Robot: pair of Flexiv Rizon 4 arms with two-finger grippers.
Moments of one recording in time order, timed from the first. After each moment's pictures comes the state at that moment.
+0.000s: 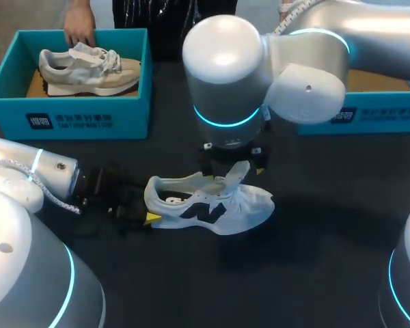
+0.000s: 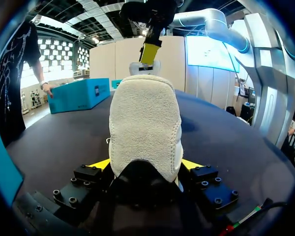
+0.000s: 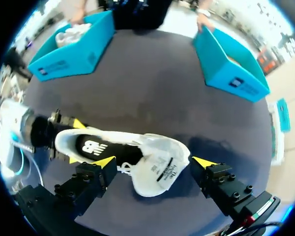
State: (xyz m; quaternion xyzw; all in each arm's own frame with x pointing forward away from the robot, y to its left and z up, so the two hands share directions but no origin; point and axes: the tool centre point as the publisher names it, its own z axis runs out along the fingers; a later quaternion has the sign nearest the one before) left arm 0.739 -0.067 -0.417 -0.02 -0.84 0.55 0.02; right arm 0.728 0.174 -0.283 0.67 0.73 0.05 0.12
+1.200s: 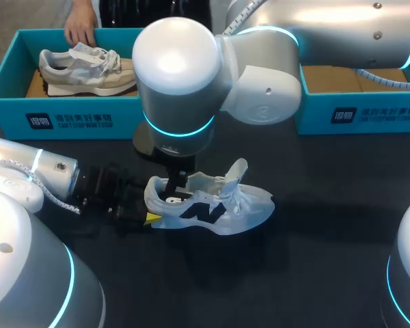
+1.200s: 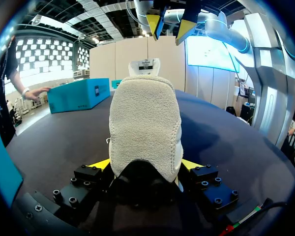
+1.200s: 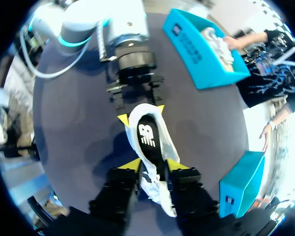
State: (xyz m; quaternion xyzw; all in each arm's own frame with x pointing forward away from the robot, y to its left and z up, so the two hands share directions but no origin) left arm 0.738 -0.067 -0.417 -0.02 -0.84 0.55 0.02; right arm 0.713 0.262 -0.264 0.16 0.98 0.04 0.13
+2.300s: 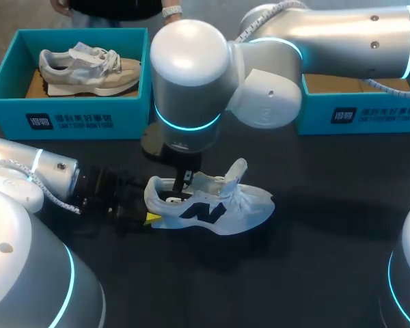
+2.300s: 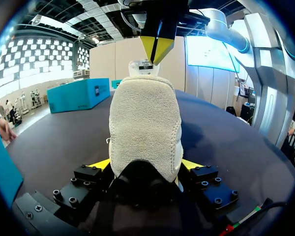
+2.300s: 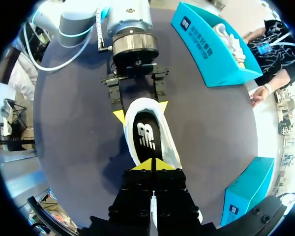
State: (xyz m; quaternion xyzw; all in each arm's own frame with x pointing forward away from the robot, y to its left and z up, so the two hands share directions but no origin) left arm 0.738 -0.067 -0.417 -0.02 -0.84 0.55 0.02; right arm 0.728 0.257 -0.296 0.14 0.98 0.05 0.10
